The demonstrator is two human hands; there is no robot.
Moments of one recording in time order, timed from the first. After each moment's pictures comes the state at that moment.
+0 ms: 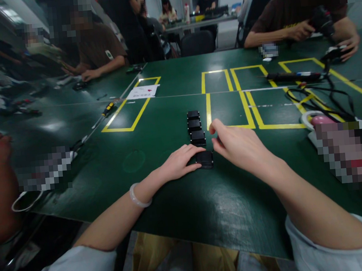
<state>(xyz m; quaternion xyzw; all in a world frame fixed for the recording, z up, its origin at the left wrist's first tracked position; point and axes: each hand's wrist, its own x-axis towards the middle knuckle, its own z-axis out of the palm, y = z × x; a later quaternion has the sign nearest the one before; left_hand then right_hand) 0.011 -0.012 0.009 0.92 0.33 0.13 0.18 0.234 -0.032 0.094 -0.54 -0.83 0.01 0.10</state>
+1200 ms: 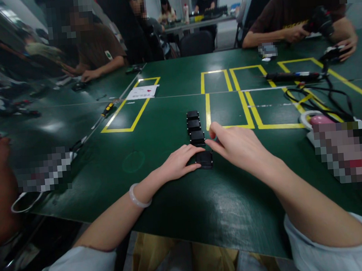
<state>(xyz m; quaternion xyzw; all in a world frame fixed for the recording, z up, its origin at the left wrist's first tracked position) 0.011 -0.011 0.007 0.92 0.33 0.13 0.17 0.233 -0.032 0.094 -0.54 -0.83 0.02 0.10</state>
